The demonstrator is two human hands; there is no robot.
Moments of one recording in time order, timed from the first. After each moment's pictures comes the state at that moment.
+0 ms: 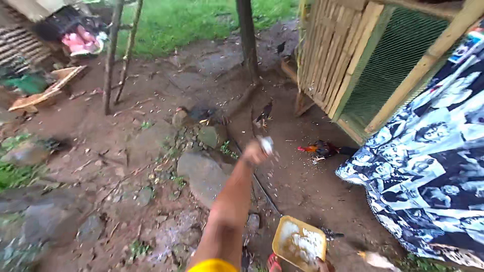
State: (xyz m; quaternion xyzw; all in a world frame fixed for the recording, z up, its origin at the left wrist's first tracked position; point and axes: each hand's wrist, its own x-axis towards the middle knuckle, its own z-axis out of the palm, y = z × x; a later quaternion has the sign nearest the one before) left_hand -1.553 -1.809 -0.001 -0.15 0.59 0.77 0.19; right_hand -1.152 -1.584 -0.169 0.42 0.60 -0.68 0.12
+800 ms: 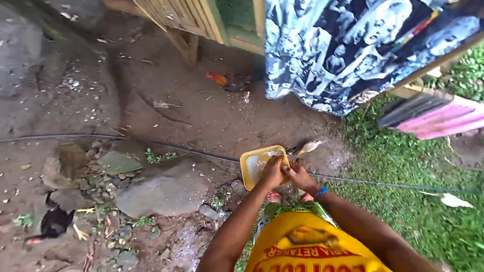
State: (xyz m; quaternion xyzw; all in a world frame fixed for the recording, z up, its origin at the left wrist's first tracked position) left_hand -1.297 -1.631 -0.138 0.43 0.80 0.21 0.35; right_hand -1.164 -1.533 -0.148 0.36 0.68 -0.64 0.03
